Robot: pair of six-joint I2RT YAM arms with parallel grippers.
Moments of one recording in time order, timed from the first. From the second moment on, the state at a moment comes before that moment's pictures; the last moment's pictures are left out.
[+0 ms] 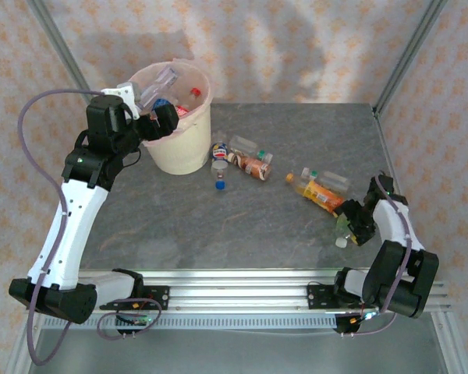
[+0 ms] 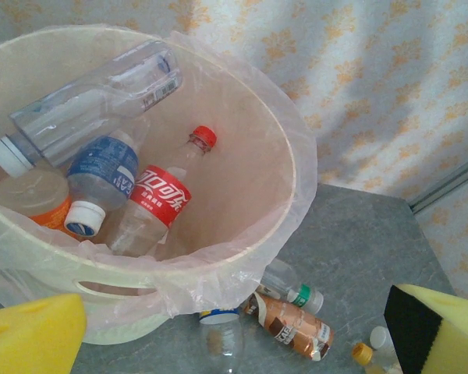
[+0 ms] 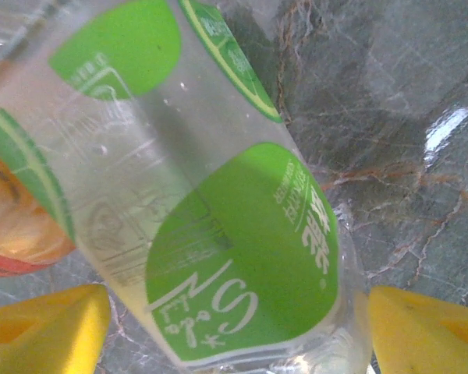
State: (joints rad) left arm -0.16 1.21 1.50 -0.67 0.05 -0.42; right arm -0.35 1.23 0.70 -0.88 -0.21 0.64
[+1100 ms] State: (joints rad) left arm -0.18 1.22 1.50 -0.64 0.08 -0.47; right arm -0.31 0.88 0.74 -0.86 -0.25 0.66
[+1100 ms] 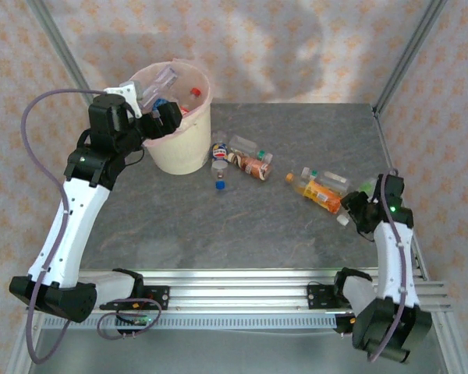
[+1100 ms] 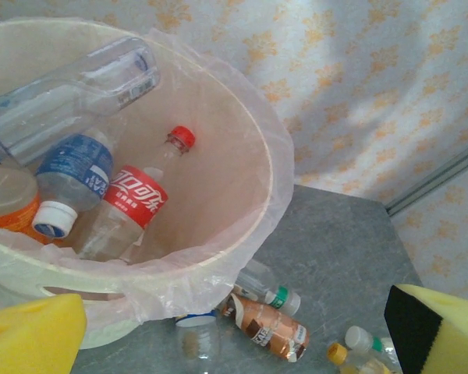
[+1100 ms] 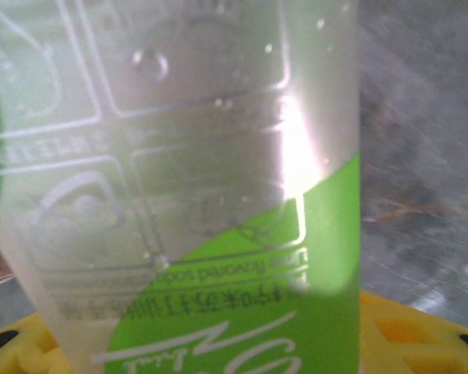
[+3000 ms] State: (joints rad) left arm -0.57 1.61 1.69 -0.57 0.38 -0.51; right arm 0.59 1.24 1.10 -0.24 -0.34 0.58
